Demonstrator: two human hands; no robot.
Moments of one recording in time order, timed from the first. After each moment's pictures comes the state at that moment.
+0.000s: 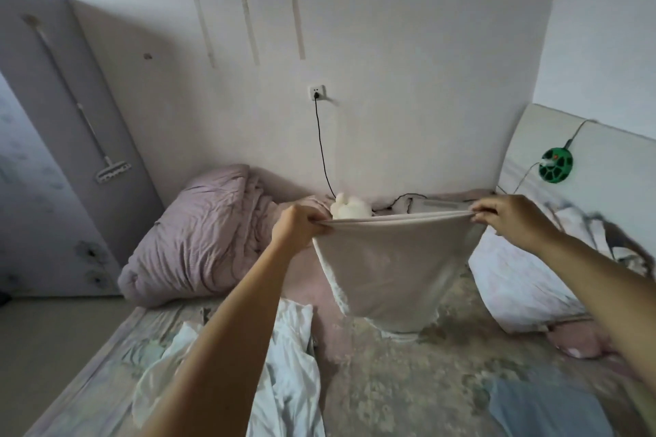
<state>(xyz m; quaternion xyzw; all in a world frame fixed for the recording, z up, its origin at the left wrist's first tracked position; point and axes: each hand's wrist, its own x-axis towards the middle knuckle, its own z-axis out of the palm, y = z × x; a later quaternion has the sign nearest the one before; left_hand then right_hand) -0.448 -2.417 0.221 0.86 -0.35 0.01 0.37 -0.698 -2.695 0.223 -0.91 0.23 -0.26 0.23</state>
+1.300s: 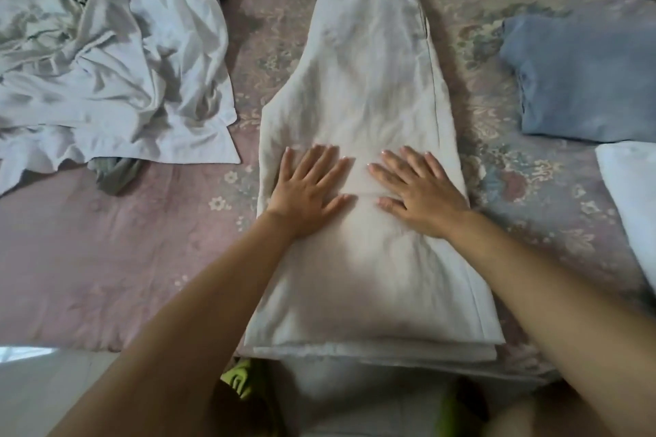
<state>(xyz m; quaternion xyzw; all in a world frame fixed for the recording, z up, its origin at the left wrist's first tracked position) -0.669 -2.353 -0.505 0.86 -0.51 0.00 0.03 -0.813 -2.536 -0.487 -0.99 0.09 0.09 0.01</state>
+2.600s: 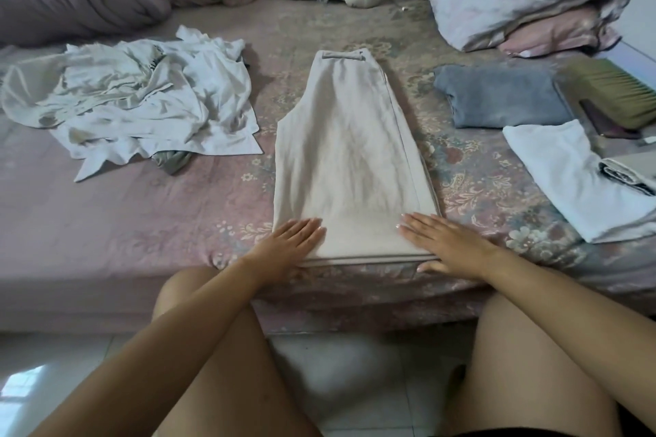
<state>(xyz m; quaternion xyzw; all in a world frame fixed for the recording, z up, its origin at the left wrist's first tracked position) -0.765 -2.188 -0.495 0.70 -0.70 0.07 -0.10 -1.000 -2.465 -0.473 -0.98 0.01 0.14 -0.10</state>
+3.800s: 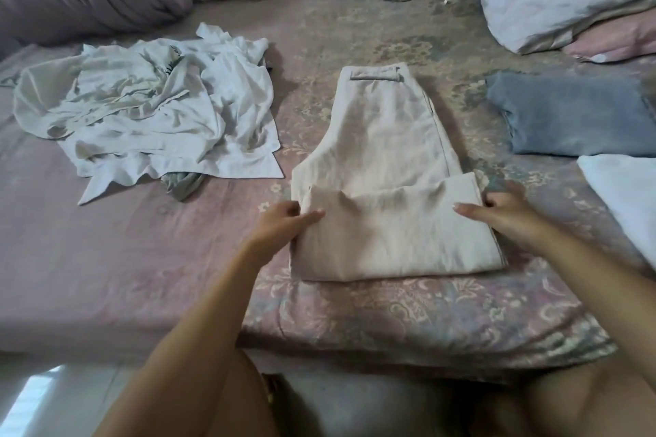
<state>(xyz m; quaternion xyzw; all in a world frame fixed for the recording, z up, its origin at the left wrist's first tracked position) -0.680 -2.242 -0.452 0.81 -0.20 -0.30 0.47 -0.900 -2.534 -0.442 -0.77 0.39 -0.04 0.51</state>
